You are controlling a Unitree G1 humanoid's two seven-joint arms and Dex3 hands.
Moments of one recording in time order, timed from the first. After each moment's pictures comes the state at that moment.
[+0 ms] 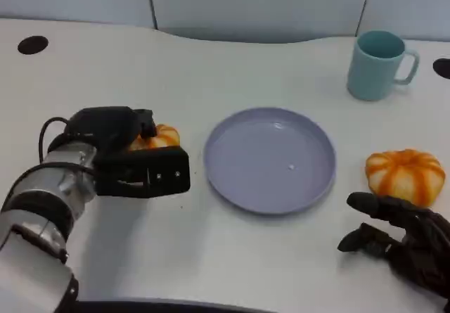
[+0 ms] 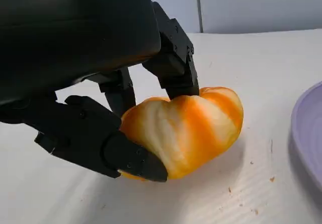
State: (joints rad) left arm -0.95 0.23 -0.51 1.33 0.69 -0.25 0.19; right arm -0.29 -0.12 -0.27 0.87 0.41 -0.09 0.94
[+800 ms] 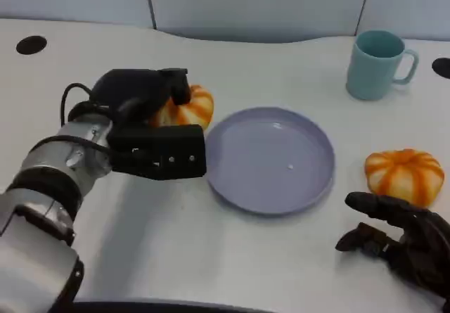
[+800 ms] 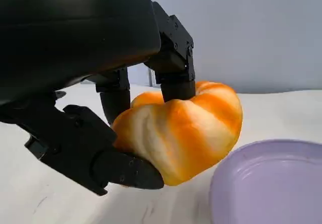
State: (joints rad) left arm -1.02 0.21 -0.50 1.29 0.70 -0.42 0.26; right arm -0.29 -0.12 -0.27 0.86 0.41 -0.09 0.93
